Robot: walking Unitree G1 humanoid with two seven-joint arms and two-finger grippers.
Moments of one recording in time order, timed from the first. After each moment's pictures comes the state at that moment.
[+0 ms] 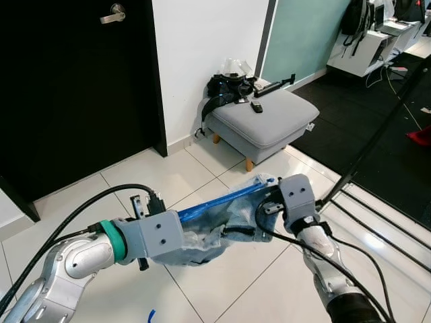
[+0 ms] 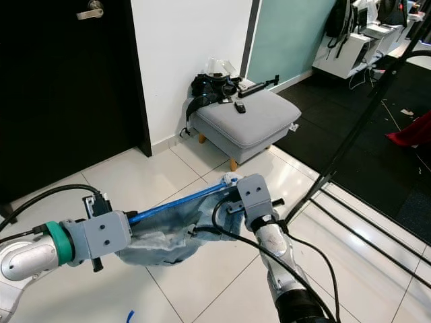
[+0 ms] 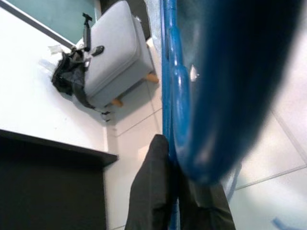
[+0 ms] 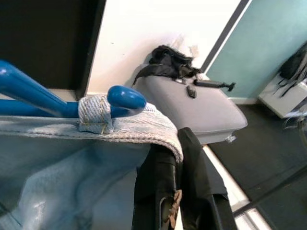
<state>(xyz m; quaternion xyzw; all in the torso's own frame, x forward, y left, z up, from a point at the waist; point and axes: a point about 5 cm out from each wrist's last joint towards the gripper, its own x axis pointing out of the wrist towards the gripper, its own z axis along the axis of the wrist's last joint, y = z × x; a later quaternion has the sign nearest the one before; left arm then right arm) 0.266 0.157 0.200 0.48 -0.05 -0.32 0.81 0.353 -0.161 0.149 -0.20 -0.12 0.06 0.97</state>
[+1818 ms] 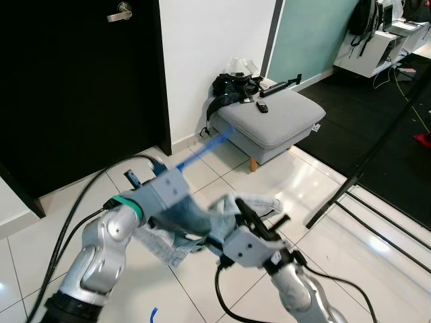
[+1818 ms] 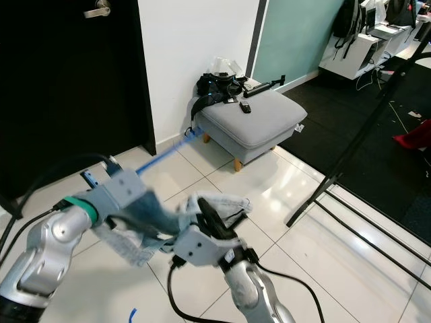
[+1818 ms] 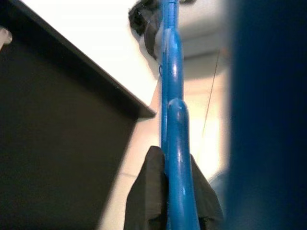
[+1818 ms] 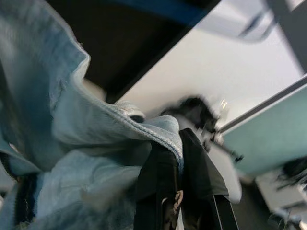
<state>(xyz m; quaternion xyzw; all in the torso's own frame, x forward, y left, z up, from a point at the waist) 0.324 0.153 0.216 0.34 0.00 -0.09 0.93 0.278 -0.099 0.119 -0.37 -0.17 0.18 0.89</state>
